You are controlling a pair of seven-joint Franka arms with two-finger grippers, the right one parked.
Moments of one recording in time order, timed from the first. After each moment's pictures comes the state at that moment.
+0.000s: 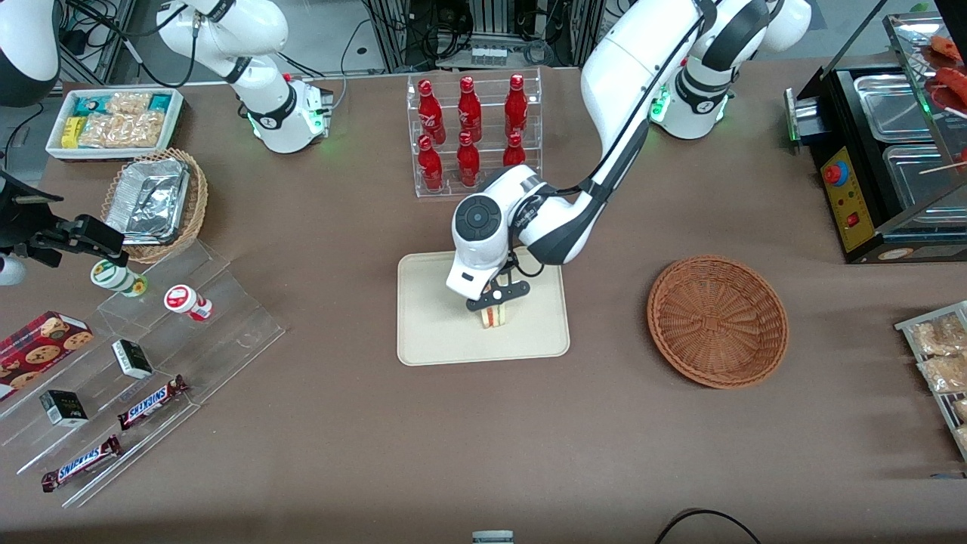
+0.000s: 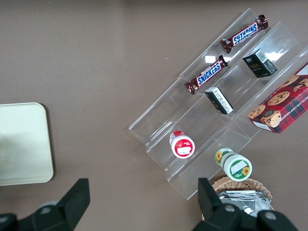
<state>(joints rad) -0.70 0.76 -0.15 -1.42 0.02 2.10 -1.14</state>
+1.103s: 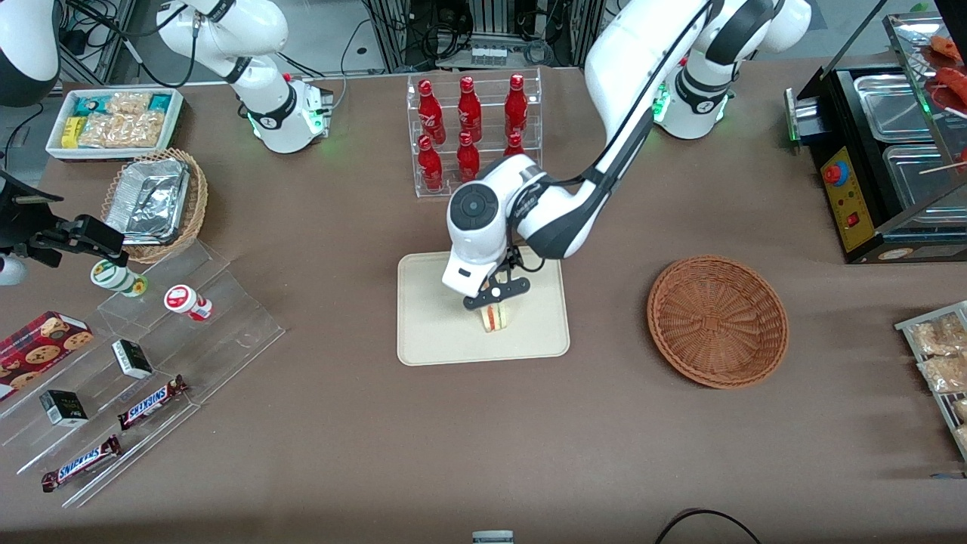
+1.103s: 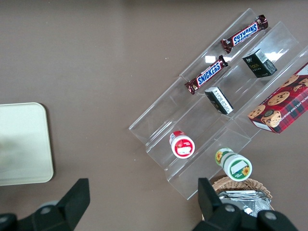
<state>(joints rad) -0.70 0.69 -0.15 -1.37 0.05 1.98 -1.16</state>
